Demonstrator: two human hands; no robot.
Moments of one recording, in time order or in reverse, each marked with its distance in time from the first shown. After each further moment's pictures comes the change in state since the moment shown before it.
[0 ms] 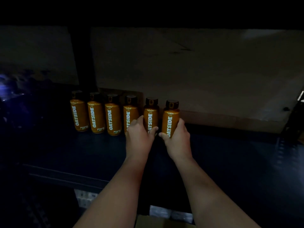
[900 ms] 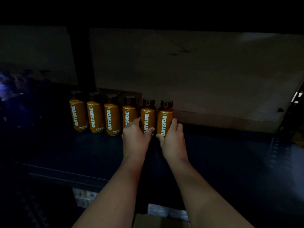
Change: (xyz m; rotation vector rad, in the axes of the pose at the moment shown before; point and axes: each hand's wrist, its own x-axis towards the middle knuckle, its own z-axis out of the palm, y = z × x) left_hand -0.004 -0.004 -0.003 -0.081 0.046 -0.039; right_hand -0.007 -0.003 0.009 -0.313 0.031 -0.101
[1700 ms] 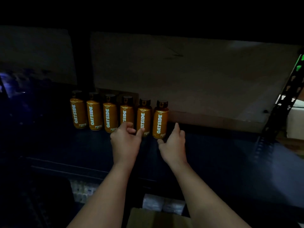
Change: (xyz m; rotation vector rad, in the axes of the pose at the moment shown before) left_hand -0.027 -0.001 -0.031 -0.150 0.063 -0.085; right_hand -0.034 -0.002 -0.035 0.169 -0.055 0.144
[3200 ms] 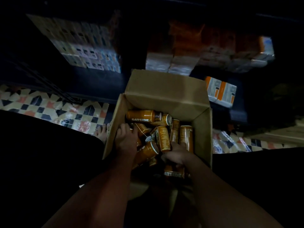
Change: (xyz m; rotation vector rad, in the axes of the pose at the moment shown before) left_hand -0.368 -0.257 -0.029 1.323 -1.187 0.101; right_hand -0.307 0.324 0.074 -0.299 -1.097 0.823
